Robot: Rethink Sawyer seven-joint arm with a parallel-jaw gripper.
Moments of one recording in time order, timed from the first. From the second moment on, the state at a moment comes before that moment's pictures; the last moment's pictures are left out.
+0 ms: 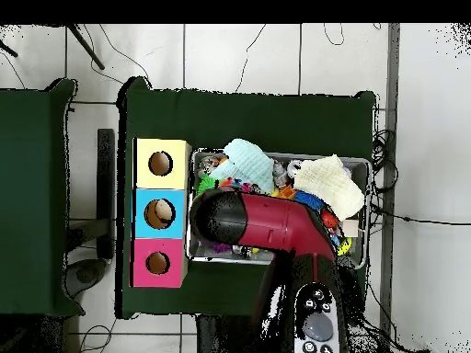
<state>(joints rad) -0.13 -0.75 -0.11 1.67 -0.05 0.57 1.62</state>
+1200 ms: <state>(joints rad) -0.07 -0.73 -0.11 1.67 -0.04 0.57 1.62</state>
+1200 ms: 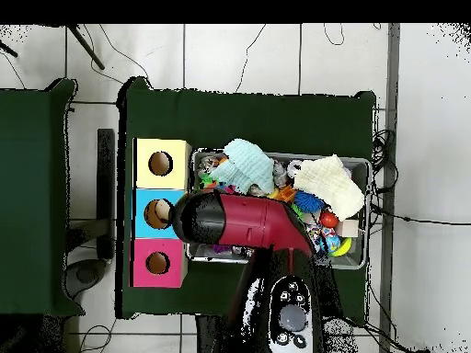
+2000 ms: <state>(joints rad) -0.03 -0.70 -0.12 1.67 0.00 0.57 1.62</state>
